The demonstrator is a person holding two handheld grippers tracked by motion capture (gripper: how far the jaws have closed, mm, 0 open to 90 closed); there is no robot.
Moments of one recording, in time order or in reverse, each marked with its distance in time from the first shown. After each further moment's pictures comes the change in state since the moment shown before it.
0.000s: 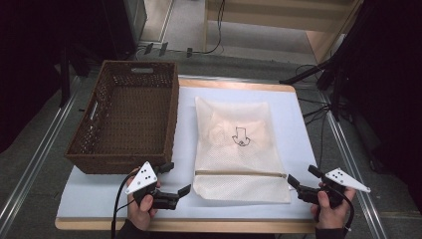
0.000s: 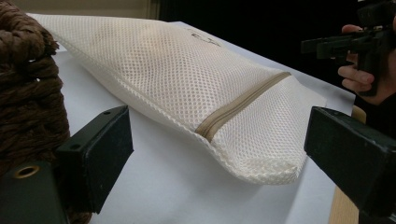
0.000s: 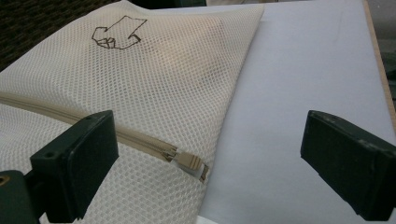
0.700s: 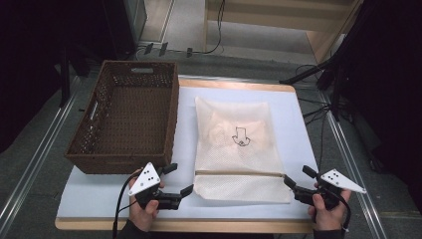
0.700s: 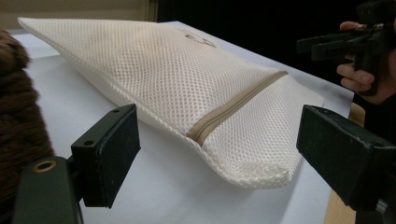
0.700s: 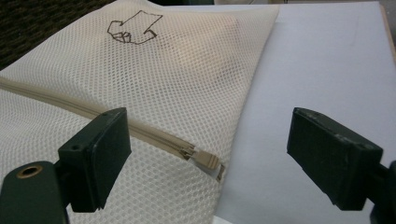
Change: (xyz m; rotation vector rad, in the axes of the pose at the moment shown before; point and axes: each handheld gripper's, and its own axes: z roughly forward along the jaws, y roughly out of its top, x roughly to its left) left arm -0.005 0.004 -0.002 -0.009 -0.002 0.010; right arm 0.009 -0.001 0.001 0.002 0.018 -0.036
